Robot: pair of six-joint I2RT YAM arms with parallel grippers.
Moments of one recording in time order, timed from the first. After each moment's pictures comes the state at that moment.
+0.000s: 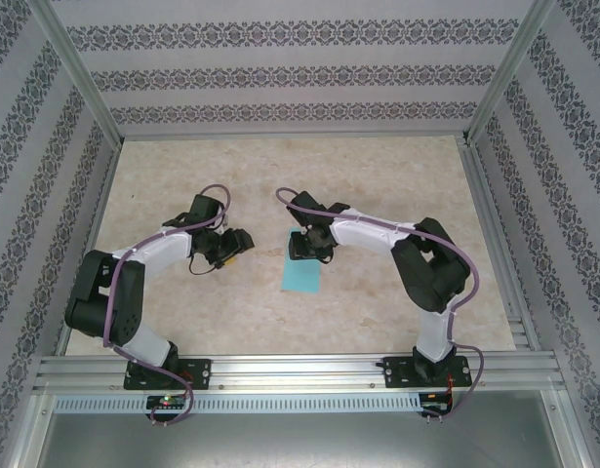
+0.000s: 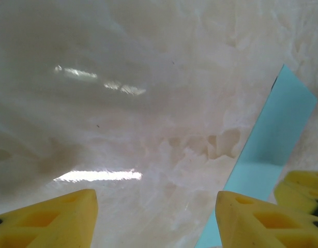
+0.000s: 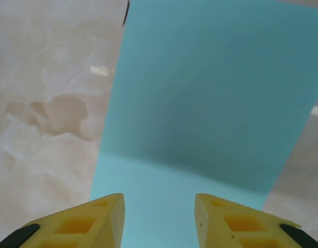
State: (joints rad) left arm -0.28 1.56 0.84 -0.41 0.41 -0.77; right arm 0.72 1.92 1.29 -0.63 -0.08 0.59
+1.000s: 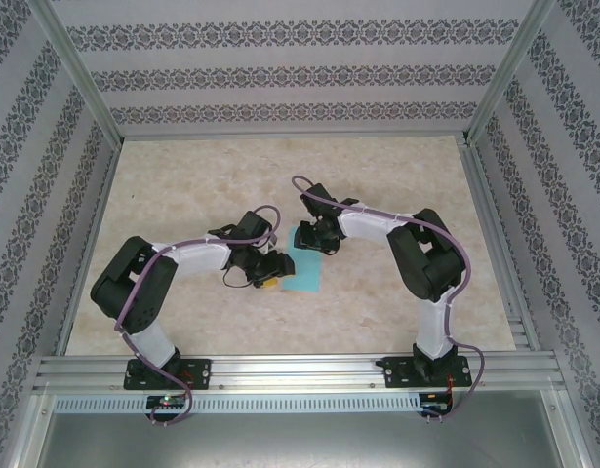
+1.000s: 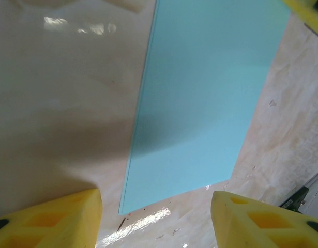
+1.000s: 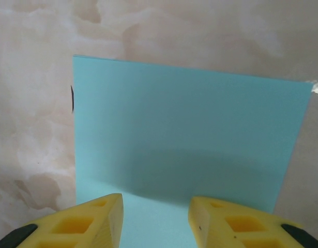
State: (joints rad) left arm -0.60 1.70 0.88 -0.32 0.52 -0.85; right arm 0.60 1.98 1.26 -0.48 -0.19 0.66
